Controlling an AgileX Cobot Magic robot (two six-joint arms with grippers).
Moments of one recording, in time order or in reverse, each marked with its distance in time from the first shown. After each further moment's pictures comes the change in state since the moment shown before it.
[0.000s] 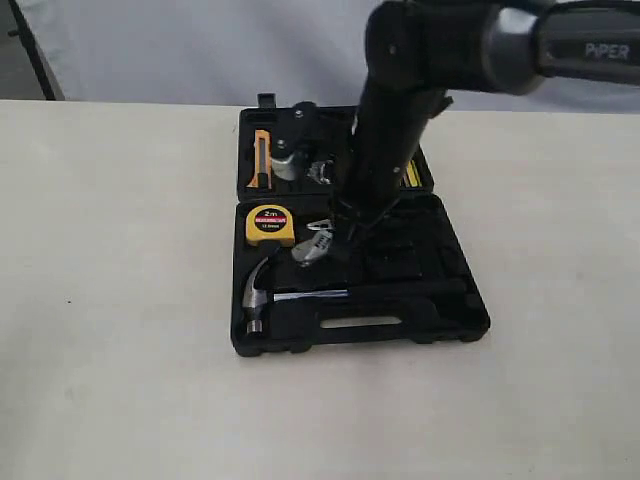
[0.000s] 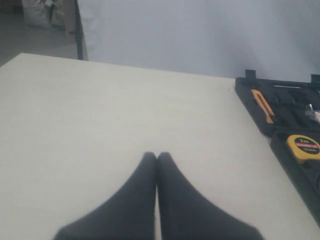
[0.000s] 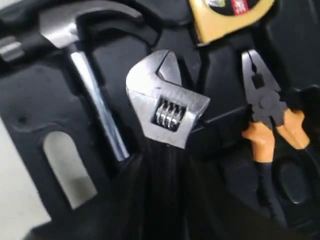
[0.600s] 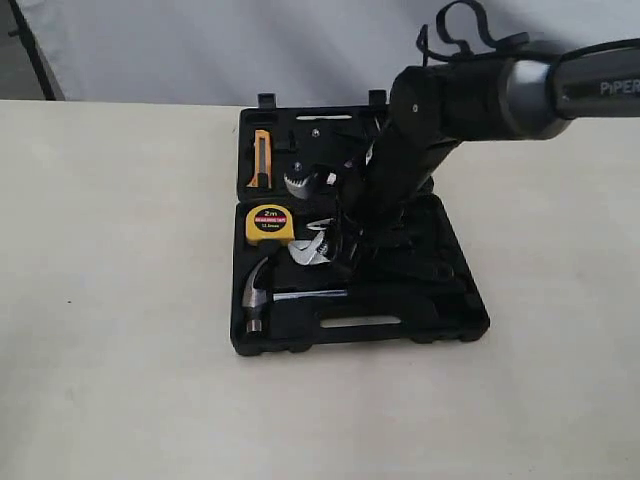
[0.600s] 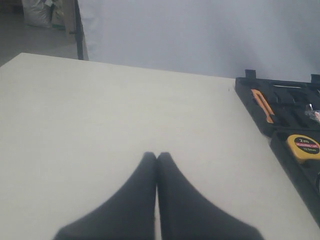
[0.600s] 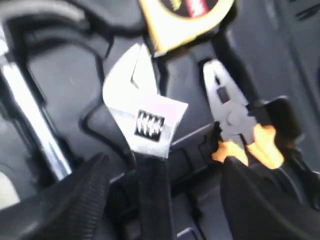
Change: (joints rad) left arm 0.000 0.000 0.000 0.000 0.000 0.000; right arm -0.020 -0.032 0.169 0.040 -0.322 -0.015
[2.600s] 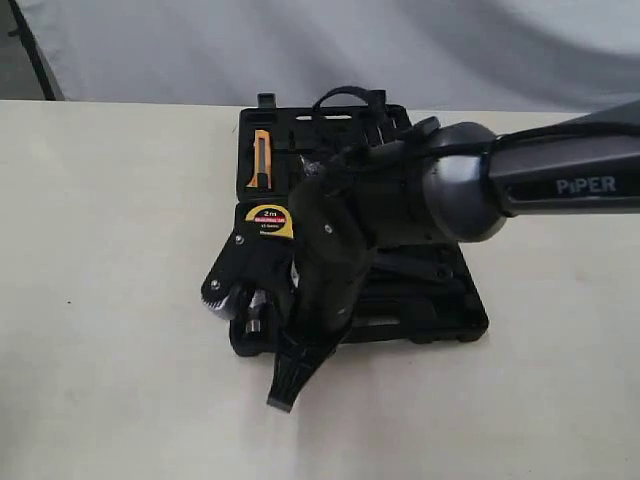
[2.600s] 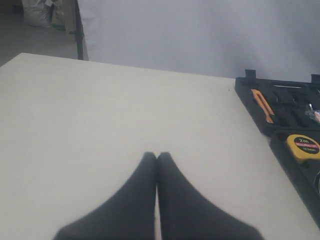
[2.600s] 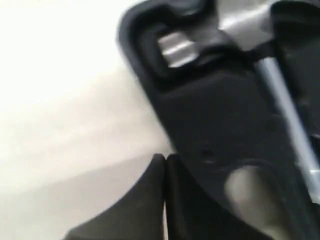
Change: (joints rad) left arm 0.000 0.000 0.000 0.000 0.000 0.000; right arm 0.337 -0.025 0.172 -0.170 0.077 0.392
